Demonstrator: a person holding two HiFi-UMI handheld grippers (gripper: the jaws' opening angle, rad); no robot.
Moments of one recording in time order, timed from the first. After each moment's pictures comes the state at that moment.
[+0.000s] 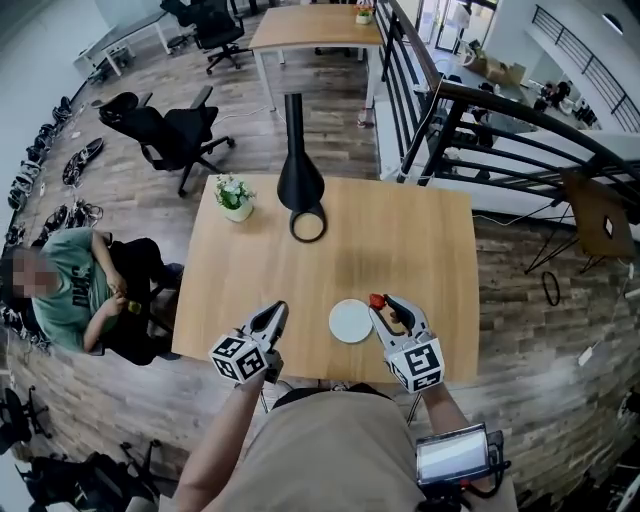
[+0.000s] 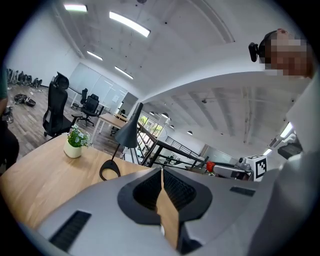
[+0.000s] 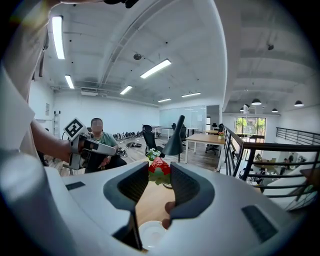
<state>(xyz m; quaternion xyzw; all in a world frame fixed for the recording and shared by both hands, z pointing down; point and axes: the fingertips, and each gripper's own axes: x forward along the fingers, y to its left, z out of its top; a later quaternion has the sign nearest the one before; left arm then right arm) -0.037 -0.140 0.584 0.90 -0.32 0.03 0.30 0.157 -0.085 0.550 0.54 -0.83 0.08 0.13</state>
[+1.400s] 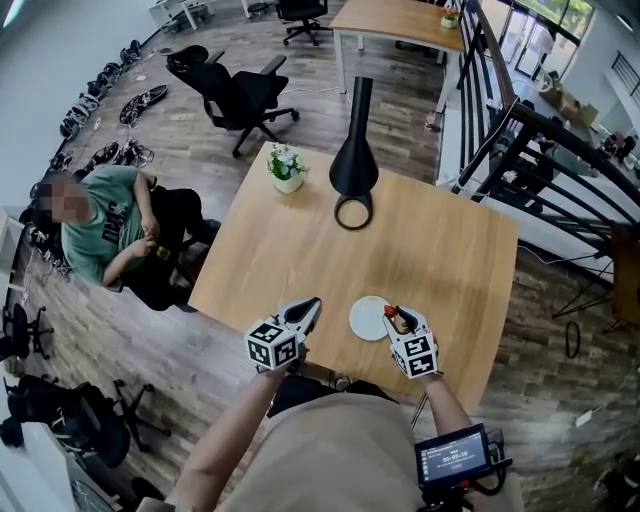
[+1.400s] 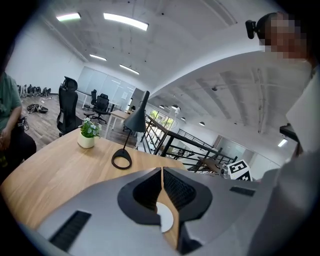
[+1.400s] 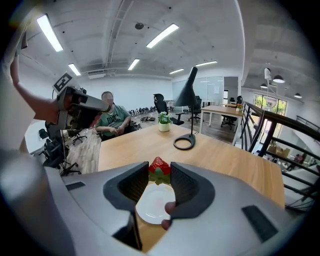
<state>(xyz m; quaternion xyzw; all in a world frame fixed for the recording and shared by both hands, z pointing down) -0.022 -0.116 0.640 0.87 -0.38 0.09 0.30 0.155 -0.094 0.736 0.43 -0.85 0.17 0.26</state>
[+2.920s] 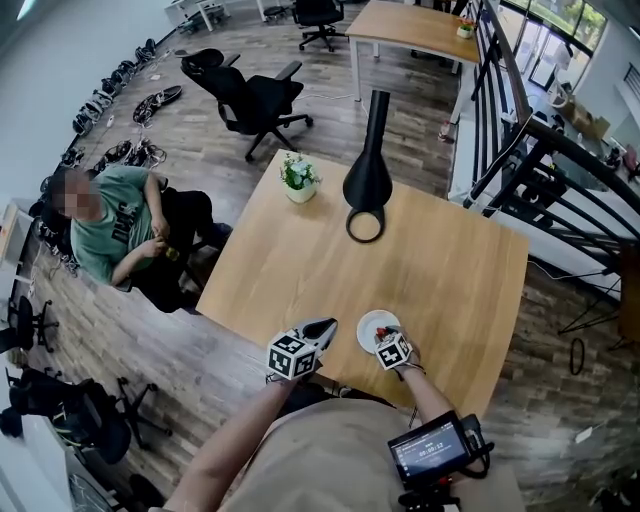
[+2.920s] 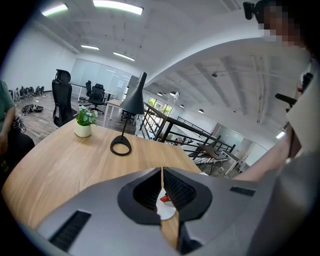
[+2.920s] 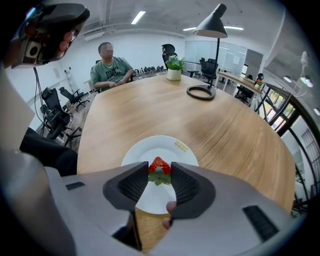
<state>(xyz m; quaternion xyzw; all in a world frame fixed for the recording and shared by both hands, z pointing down) -0.004 -0.104 0.689 0.87 -0.35 0.16 0.31 0.124 -0.084 0.923 0.34 -0.79 0.23 0.47</state>
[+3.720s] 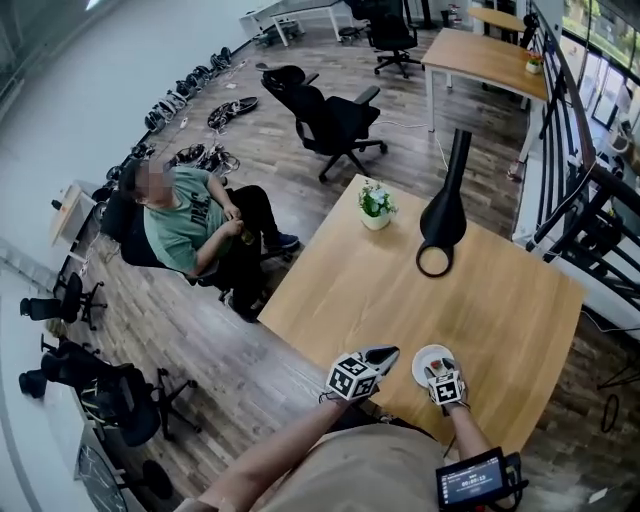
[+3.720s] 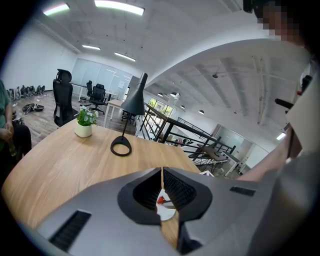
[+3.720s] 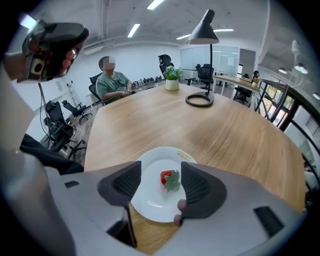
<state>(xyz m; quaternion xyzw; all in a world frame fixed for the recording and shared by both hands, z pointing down) 0.003 -0.104 0.687 0.86 -0.35 0.16 0.32 0.123 -0.088 0.909 0.35 -0.81 0.24 0.40</state>
